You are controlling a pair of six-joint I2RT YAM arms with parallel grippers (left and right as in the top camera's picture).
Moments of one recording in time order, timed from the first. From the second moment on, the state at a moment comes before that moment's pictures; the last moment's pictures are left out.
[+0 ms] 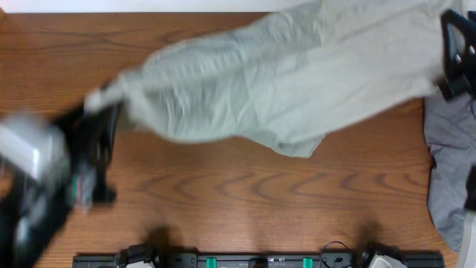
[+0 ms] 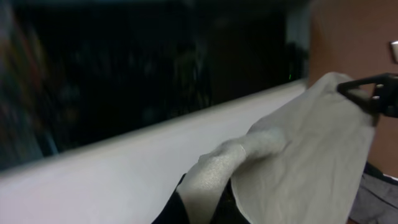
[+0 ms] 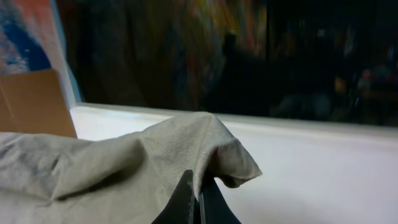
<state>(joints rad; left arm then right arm) 0.20 0.83 1.72 -0.66 0.78 -0.02 -0.38 1.01 1.35 -0.04 -0.86 0.34</state>
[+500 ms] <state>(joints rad) 0.20 0.85 1.78 -0.83 0.63 0.05 -0.43 0.95 1.35 -0.07 -0.93 0.35</state>
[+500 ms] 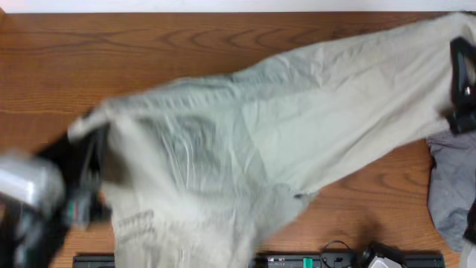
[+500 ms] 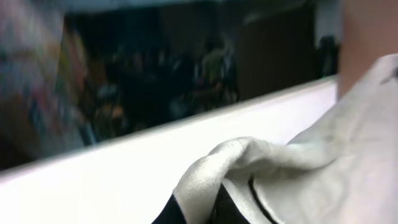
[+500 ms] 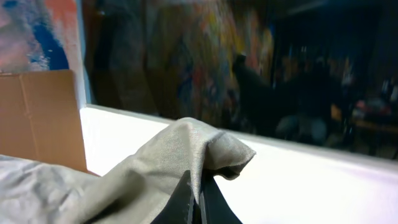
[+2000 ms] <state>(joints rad) 0.34 1.67 1.62 -1.22 0.45 0.15 -0.35 1.72 1.34 0.28 -1.22 0.49</state>
